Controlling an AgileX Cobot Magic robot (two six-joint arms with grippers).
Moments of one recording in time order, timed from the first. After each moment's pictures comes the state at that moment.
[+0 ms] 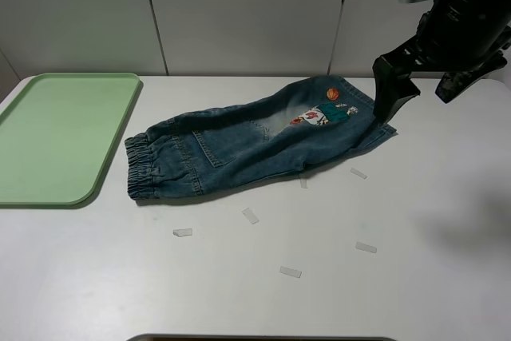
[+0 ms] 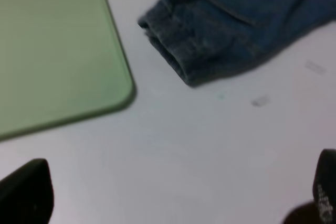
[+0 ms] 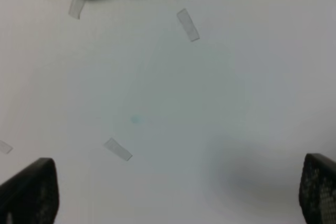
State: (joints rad) left arm -0.53 0.00 -0.52 0.17 1.10 -0.24; right arm 0.33 1.57 -1.28 0.00 1.18 -0.07
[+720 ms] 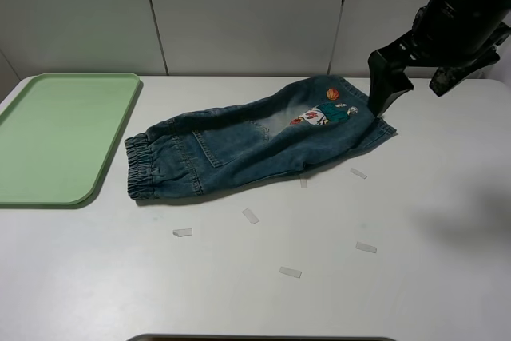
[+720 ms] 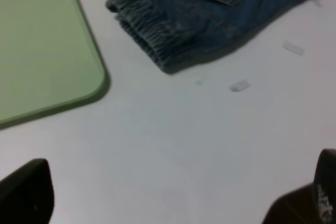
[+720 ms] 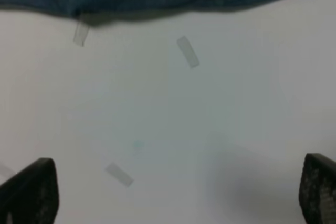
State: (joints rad) left arm -0.45 0.00 -0.49 0.11 1.07 -0.18; right arm 0.33 1.57 -1.28 0.00 1.12 -0.07
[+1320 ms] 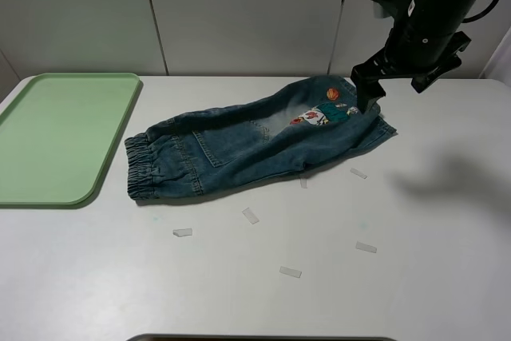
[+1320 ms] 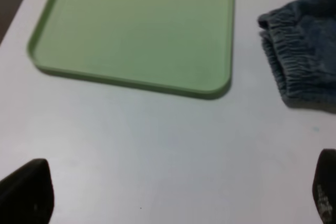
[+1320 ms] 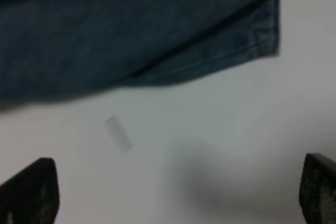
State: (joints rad) left arm 0.05 0.00 -0.49 0.11 1.07 -0.18; right arm 0.28 1.82 -1.38 -0.14 0.94 -0.03
